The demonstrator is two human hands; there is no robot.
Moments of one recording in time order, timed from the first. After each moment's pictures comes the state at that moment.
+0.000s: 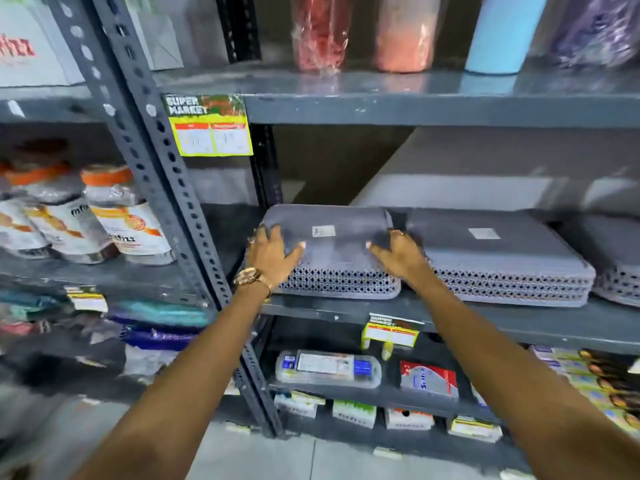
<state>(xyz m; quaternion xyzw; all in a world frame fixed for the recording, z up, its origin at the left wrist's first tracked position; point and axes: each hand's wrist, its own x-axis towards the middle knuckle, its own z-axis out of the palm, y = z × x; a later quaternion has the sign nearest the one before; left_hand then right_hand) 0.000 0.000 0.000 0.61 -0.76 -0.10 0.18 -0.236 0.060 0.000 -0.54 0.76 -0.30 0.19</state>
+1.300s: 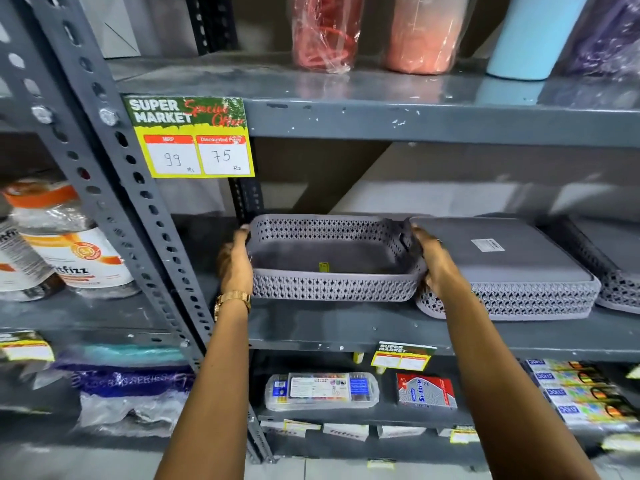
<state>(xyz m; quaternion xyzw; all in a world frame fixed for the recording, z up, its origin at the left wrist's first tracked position) 0.015 -0.062 -0.002 0.61 -0.41 -0.48 0.48 -0.259 0.038 0.016 -0.22 0.71 -0.56 0.38</state>
